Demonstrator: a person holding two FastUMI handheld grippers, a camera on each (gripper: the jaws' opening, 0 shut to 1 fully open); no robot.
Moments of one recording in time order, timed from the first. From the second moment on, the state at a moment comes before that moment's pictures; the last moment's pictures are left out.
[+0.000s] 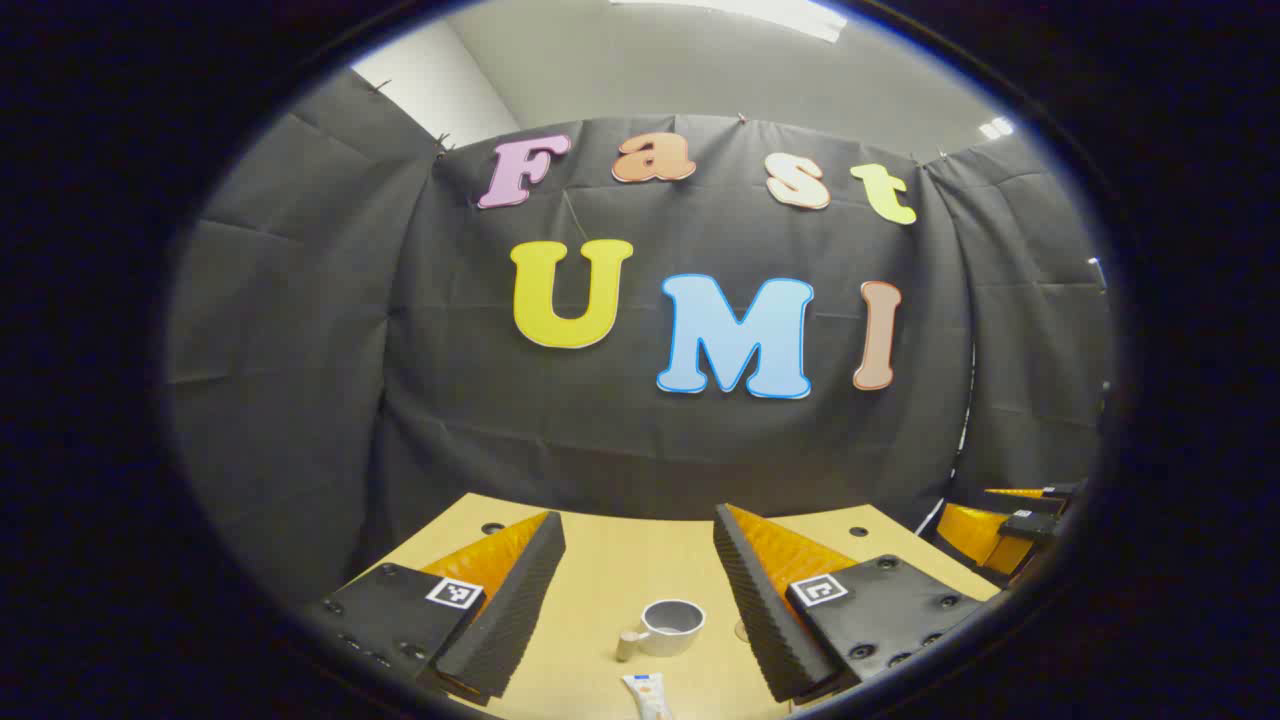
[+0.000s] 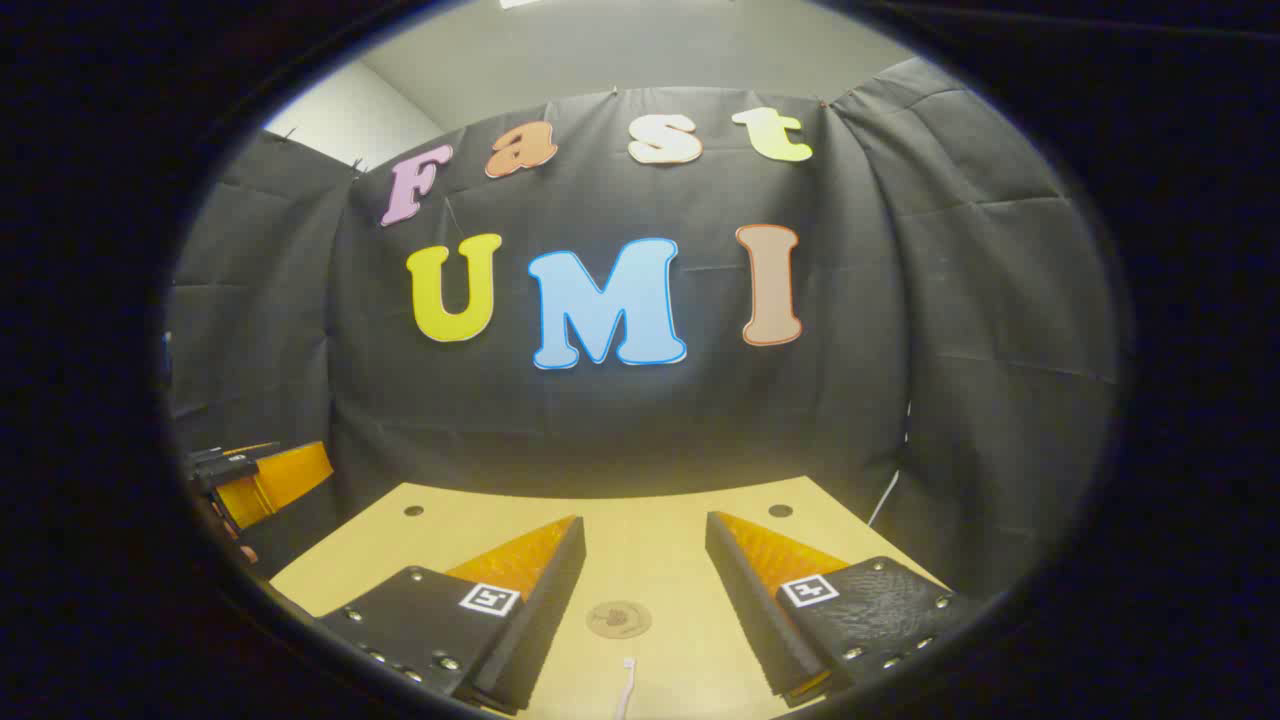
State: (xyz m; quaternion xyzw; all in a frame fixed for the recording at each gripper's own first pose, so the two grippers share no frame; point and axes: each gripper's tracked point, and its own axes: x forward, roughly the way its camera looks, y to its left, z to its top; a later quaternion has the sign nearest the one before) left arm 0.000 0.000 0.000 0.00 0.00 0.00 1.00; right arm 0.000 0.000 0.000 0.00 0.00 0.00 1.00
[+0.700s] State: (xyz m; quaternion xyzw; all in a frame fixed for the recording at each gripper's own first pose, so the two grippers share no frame) left arm 0.011 -0.029 -0.028 0.01 0.04 -0.03 1.00; right arm 0.016 -0.001 -0.022 -0.01 0.03 0.01 1.00
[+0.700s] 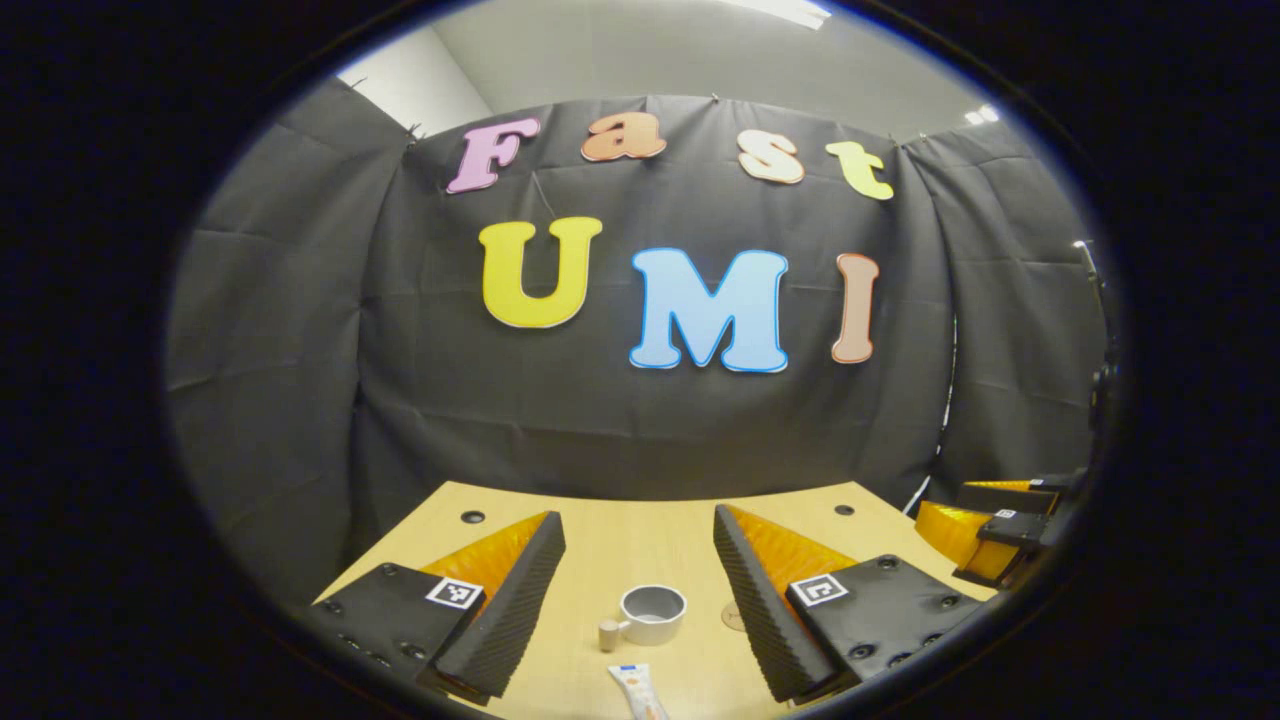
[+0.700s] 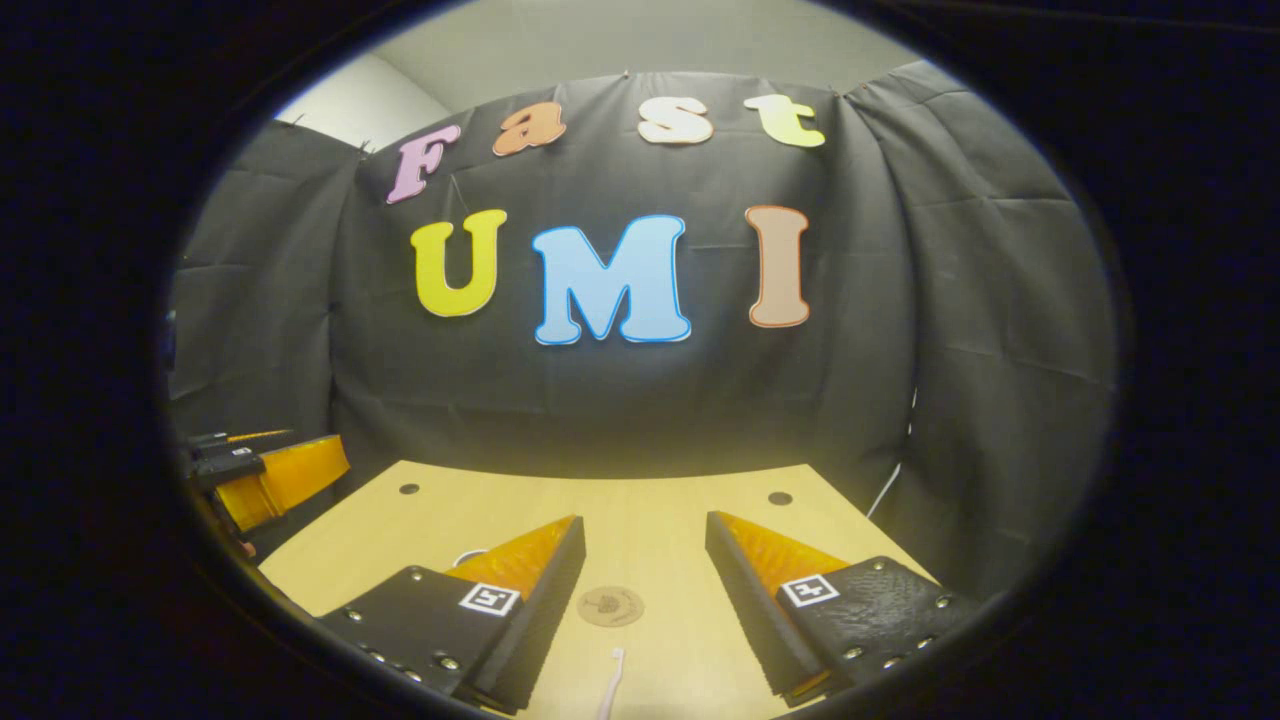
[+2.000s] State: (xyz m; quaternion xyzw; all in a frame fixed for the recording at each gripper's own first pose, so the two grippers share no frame) left arm 0.004 -0.010 -0.328 -0.10 0.47 0.00 0.88; right arm 0.014 0.004 -0.290 0.00 0.48 0.03 0.88
